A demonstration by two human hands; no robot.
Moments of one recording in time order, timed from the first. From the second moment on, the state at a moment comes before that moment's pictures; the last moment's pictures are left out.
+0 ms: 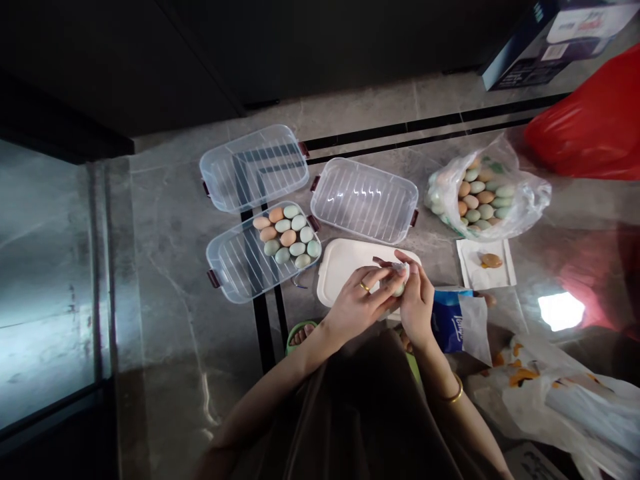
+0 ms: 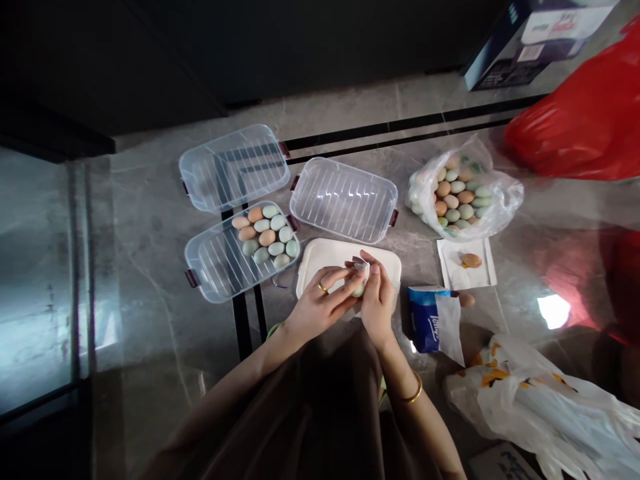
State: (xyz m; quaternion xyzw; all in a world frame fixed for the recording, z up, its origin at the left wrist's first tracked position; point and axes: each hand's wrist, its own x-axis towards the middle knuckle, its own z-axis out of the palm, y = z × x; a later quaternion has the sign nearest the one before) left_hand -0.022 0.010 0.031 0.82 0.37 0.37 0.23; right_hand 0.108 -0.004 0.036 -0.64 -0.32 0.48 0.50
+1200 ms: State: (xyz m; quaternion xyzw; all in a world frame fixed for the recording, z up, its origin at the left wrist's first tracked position) left_hand -0.009 -0.010 0.009 0.72 0.51 0.33 0.35; right_hand 0.114 -0.005 -0.007 -0.74 -0.28 0.48 0.38
